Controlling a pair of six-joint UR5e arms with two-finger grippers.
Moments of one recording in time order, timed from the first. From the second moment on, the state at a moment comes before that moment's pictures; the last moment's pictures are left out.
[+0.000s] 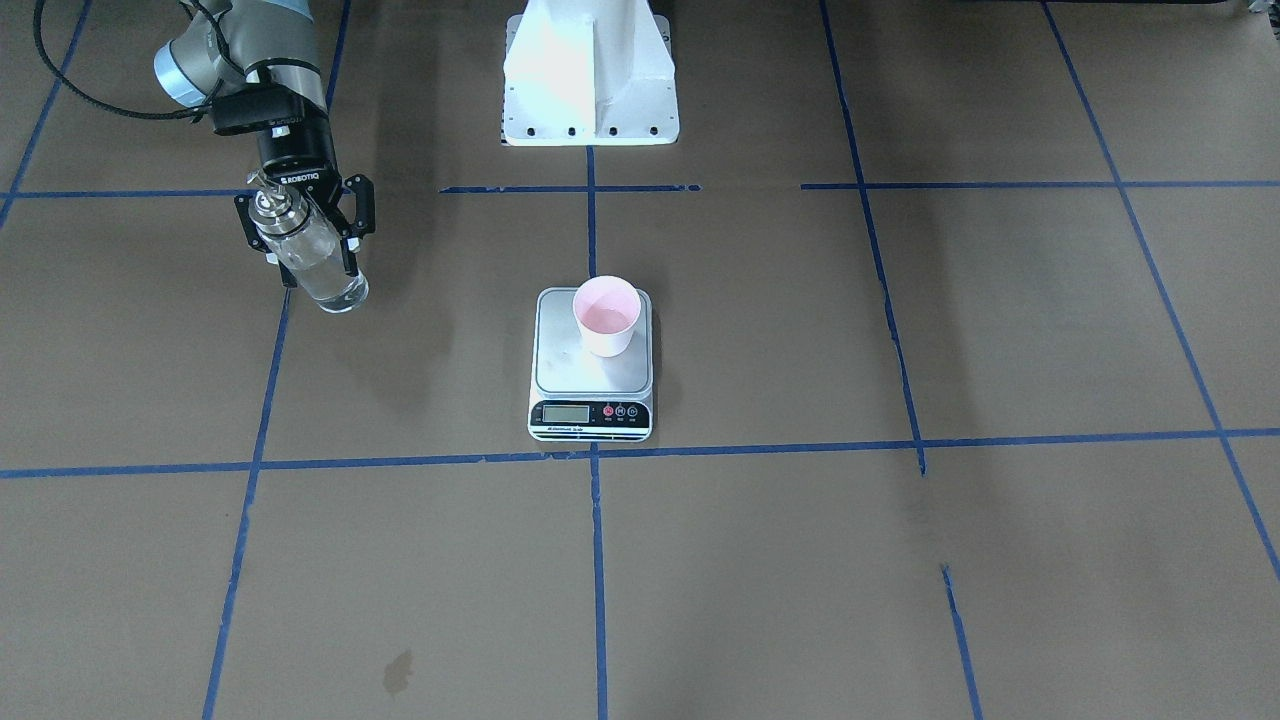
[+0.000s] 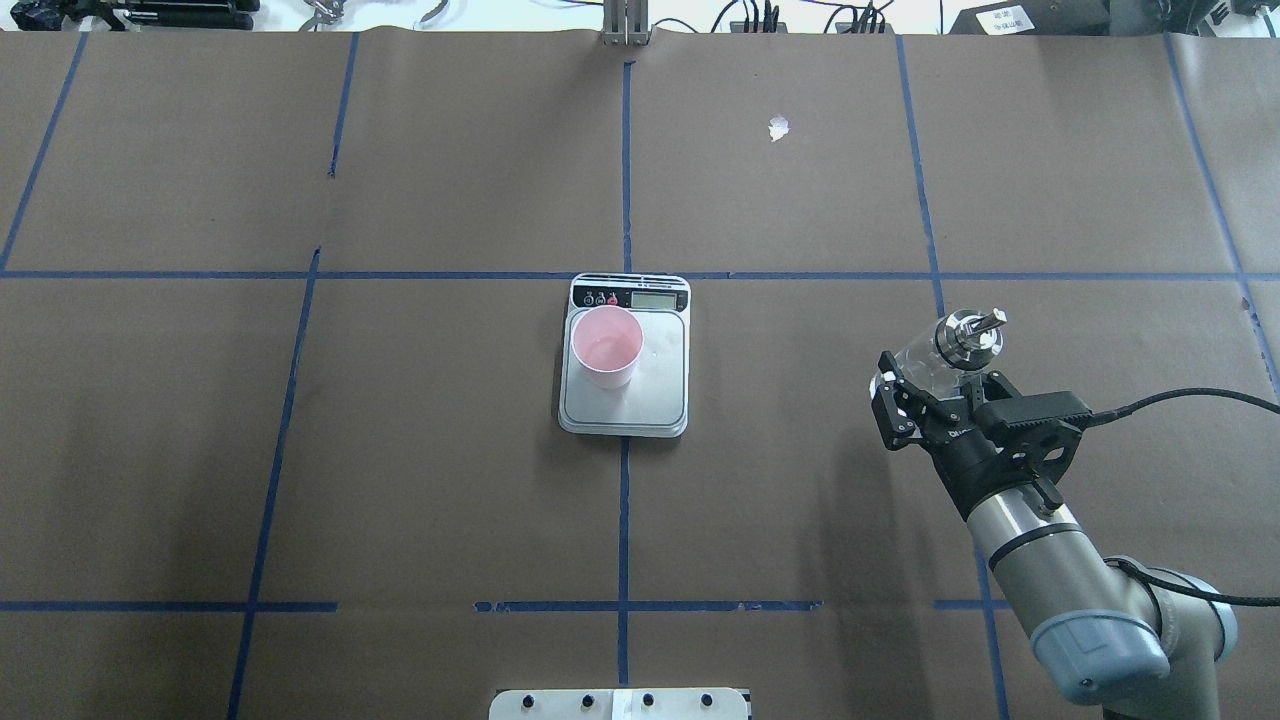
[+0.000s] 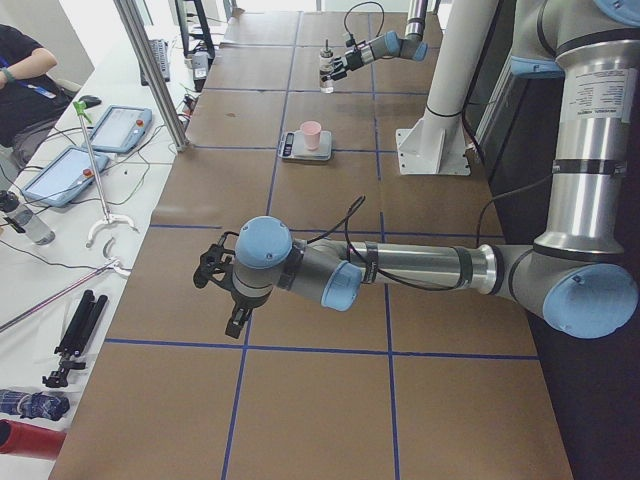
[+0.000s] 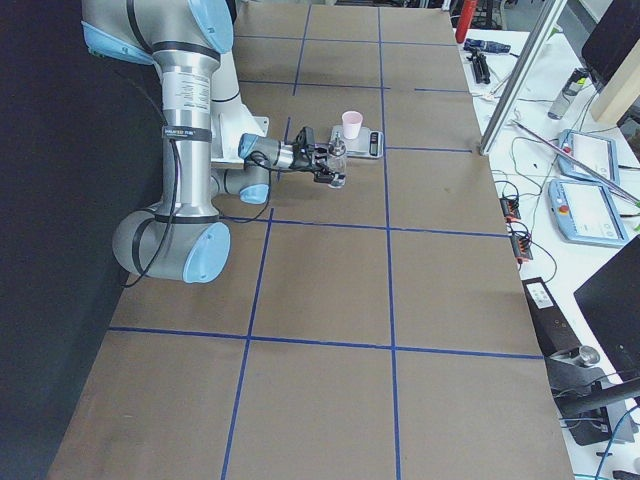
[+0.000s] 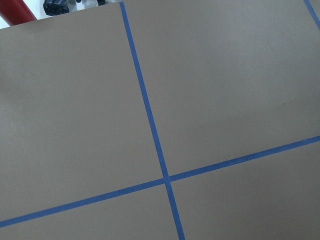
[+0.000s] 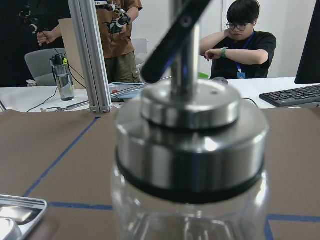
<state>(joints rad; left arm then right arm) -1.63 -1.58 -1.60 -1.91 -2.41 0.03 0.16 -1.62 1.85 -0.59 0.57 1.16</state>
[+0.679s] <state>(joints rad) -1.63 -1.58 -1.61 -1.91 -2.41 0.03 0.17 -1.66 1.77 -0.57 0.56 1.19</state>
